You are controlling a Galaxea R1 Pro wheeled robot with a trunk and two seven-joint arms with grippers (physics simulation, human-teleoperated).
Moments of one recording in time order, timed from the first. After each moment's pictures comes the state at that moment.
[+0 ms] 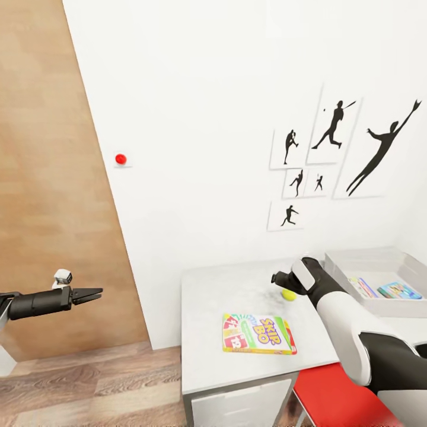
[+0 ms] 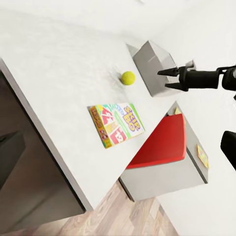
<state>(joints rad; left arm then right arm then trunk) -0.80 0.56 0.17 -0.57 0.02 0.72 -1.57 -1.06 -0.04 -0.11 -0.40 -0.42 0.75 -0.33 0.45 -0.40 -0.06</state>
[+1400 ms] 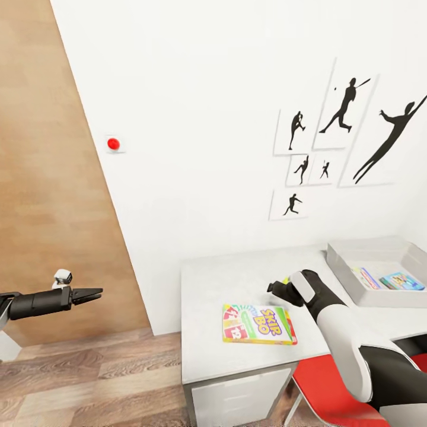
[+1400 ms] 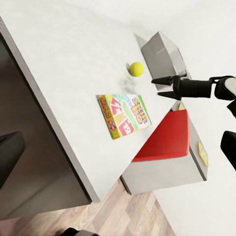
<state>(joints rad) -0.80 0.56 0.17 -0.57 0.02 0.72 -1.57 -0.99 -0.03 -0.13 -0.40 -0.44 0.72 -0.26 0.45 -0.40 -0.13</state>
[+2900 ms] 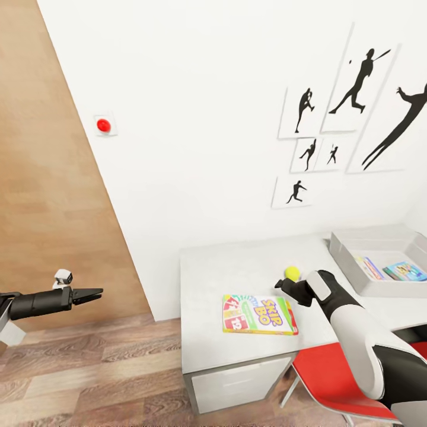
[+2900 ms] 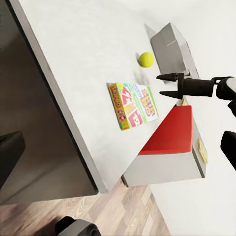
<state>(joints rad) -0.80 0.55 0.17 -0.57 0.02 0.72 -1.57 -0.99 -0.10 -0.18 -0.40 -0.53 0.72 -0.21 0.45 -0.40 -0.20</state>
